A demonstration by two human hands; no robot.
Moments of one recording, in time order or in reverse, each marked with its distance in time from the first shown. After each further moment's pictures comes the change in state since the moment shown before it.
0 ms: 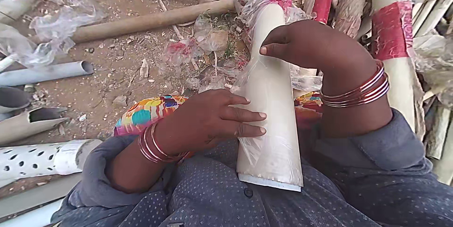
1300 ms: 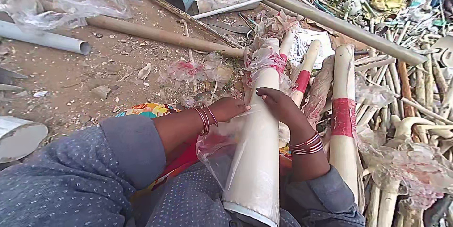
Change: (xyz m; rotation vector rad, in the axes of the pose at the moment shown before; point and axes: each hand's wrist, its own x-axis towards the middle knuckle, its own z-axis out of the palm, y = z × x) left_hand 0.053 -0.077 0.025 -0.438 -0.067 -1.059; right_hand 0.032 0.024 0.038 0.156 0.082 -0.045
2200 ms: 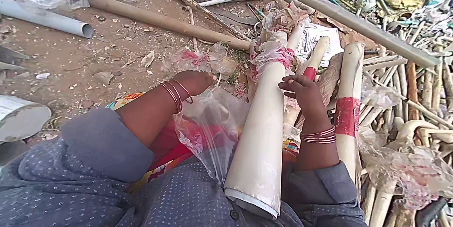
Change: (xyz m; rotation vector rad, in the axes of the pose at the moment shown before) left_hand -0.034 -0.052 -0.059 0.356 0.153 -0.346; right_hand 0.002 0.033 -0.014 0.403 0.250 0.211
